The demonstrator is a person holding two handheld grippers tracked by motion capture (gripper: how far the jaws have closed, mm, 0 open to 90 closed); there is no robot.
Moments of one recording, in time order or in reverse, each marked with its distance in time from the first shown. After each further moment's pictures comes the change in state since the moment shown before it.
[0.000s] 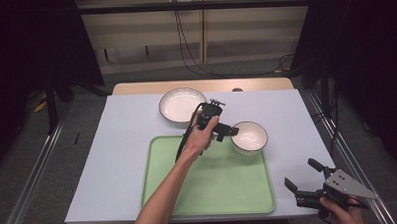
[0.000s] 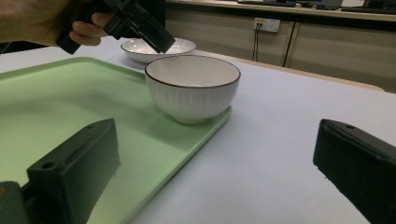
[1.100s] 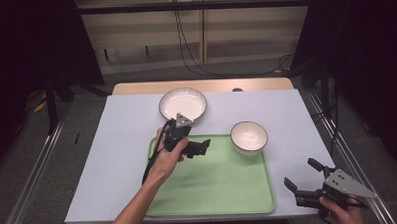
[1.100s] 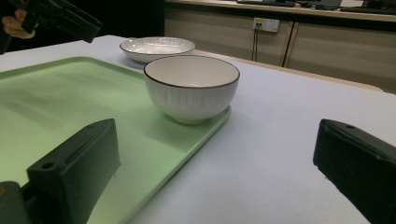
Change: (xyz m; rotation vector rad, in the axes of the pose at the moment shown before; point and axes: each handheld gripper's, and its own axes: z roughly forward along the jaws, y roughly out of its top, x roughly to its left) left arm 0.009 -0.073 -0.084 -0.175 0.210 0.082; right arm 0.000 0.000 0.001 0.000 -0.003 -0.002
